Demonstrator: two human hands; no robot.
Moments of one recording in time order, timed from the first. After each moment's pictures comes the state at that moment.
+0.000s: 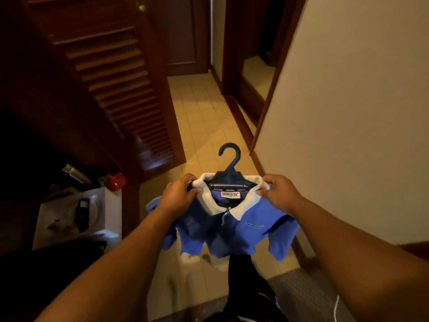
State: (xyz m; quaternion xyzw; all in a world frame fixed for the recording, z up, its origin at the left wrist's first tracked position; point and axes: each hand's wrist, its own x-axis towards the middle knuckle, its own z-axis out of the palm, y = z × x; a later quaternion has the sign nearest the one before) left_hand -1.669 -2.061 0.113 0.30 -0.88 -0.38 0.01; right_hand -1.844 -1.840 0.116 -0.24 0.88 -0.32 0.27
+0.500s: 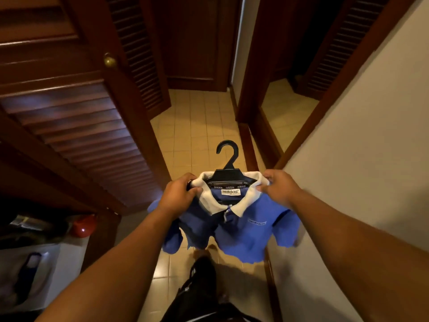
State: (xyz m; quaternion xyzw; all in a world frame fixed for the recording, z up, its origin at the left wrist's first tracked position) left_hand -1.993 -2.222 0.119 0.38 -0.83 -0.40 0.06; right_hand -2.208 -2.046 0.148 -0.33 0.85 -0.26 0.31
